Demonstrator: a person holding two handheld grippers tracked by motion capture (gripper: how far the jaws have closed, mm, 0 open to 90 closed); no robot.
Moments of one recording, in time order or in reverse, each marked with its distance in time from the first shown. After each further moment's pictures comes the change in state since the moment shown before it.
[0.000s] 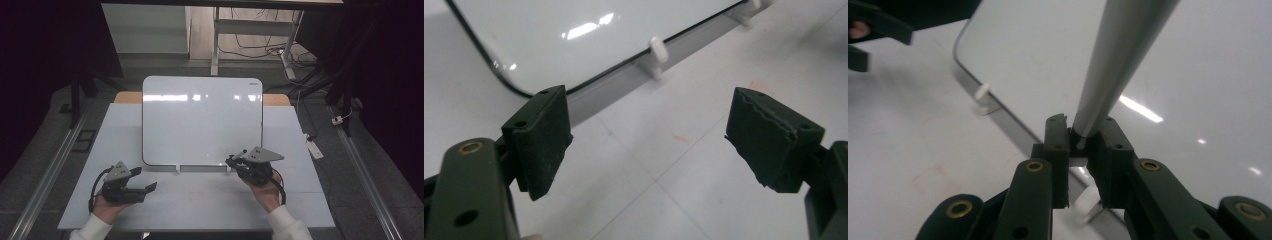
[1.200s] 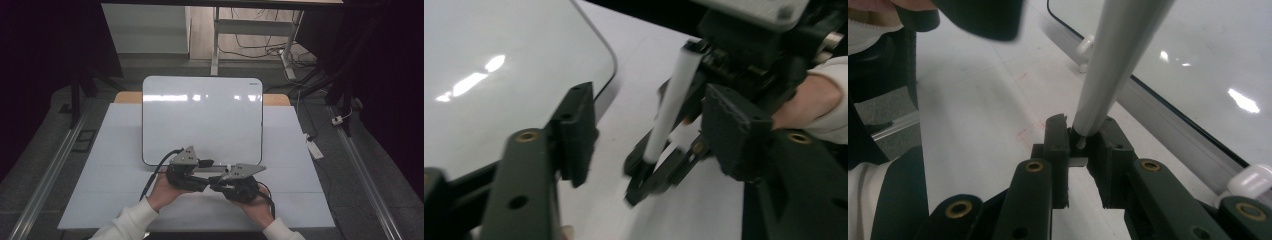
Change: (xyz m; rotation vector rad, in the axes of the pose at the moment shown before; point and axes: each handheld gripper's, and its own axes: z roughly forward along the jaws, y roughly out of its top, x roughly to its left) left arm -0.099 0.116 0.083 -0.044 -0.405 0.228; right arm 0.044 -0.016 0.018 0.135 0.244 -0.006
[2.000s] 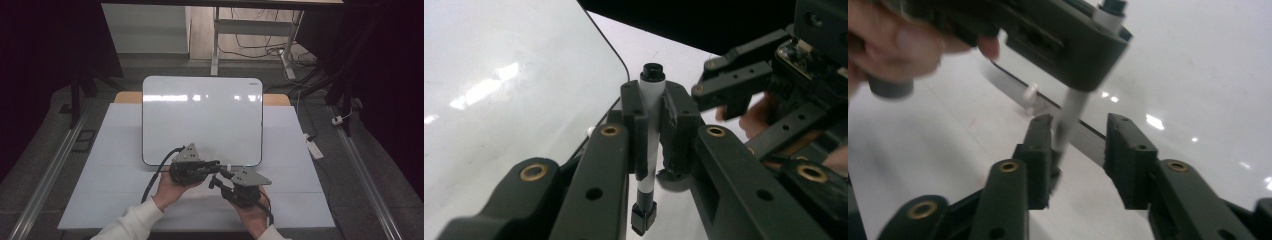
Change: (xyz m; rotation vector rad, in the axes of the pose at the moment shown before) left arm 0.002 0.000 0.005 -0.047 0.084 -0.023; right arm 0.032 0.009 -0.013 -0.164 -0.313 0.021
